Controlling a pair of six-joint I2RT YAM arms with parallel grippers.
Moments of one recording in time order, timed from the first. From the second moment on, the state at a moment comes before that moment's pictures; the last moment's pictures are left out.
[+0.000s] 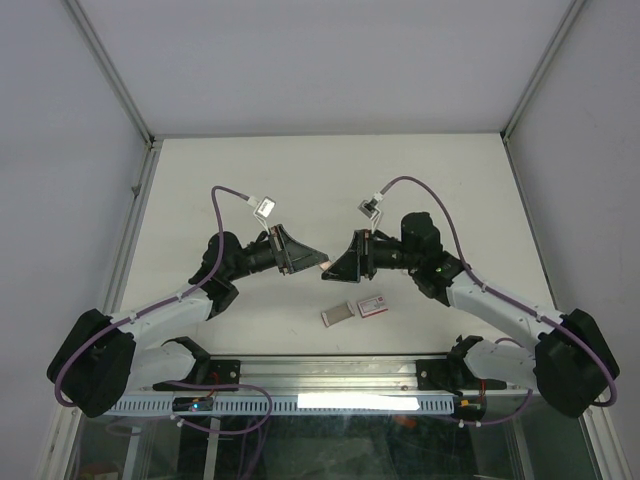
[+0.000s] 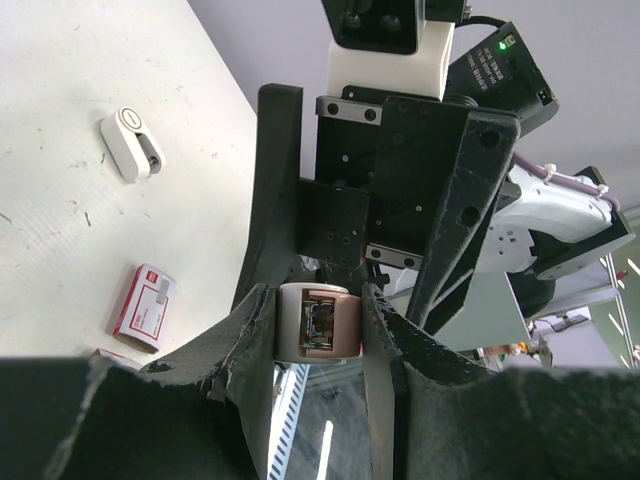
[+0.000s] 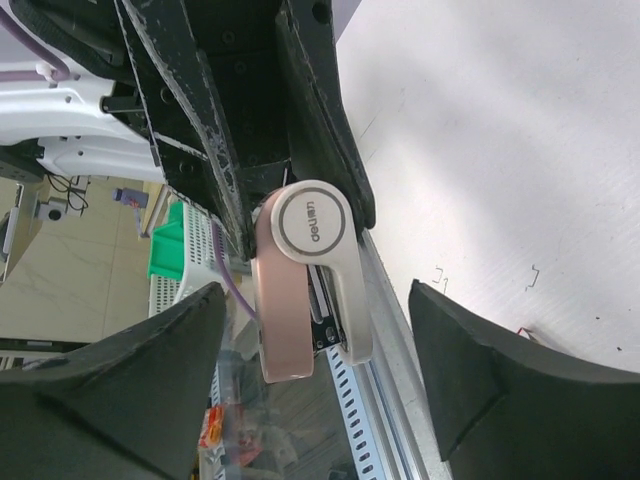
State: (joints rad) left arm -0.61 1.14 0.43 0.79 0.61 -1.07; right arm 0.66 1.14 0.61 0.27 -0.78 0.79
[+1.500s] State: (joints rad) left arm -0.31 0.95 0.45 0.18 0.12 -0.74; right arm 0.28 1.19 0.67 -0.52 0.31 0.55
